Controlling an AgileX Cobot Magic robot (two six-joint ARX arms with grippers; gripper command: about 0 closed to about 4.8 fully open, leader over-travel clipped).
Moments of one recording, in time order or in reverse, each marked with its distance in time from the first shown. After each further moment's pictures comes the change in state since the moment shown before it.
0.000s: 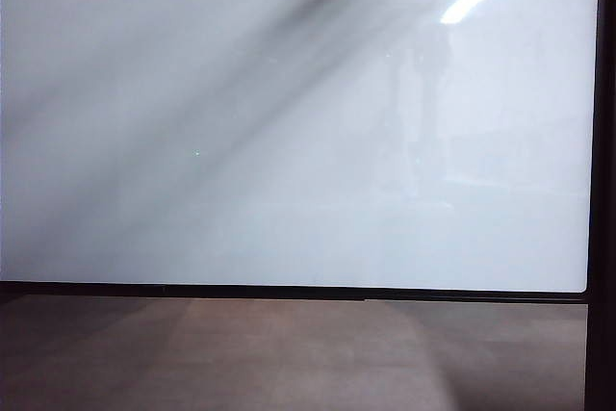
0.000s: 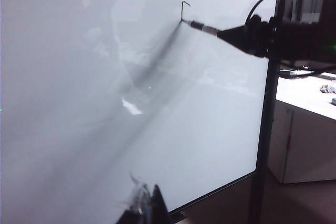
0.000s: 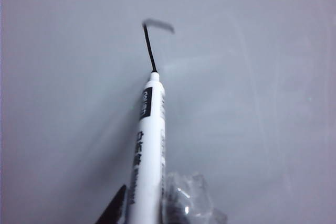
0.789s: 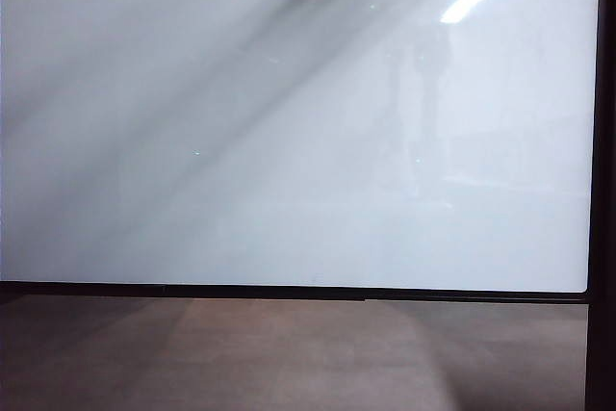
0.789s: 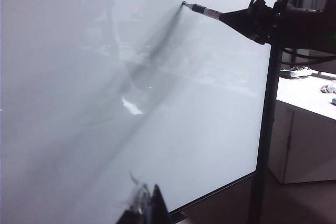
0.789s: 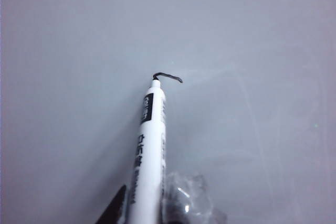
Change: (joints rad) left arm 0.000 0.000 0.000 0.000 0.000 0.000; right arm -0.001 0.002 0.039 0.062 -0.005 -0.001
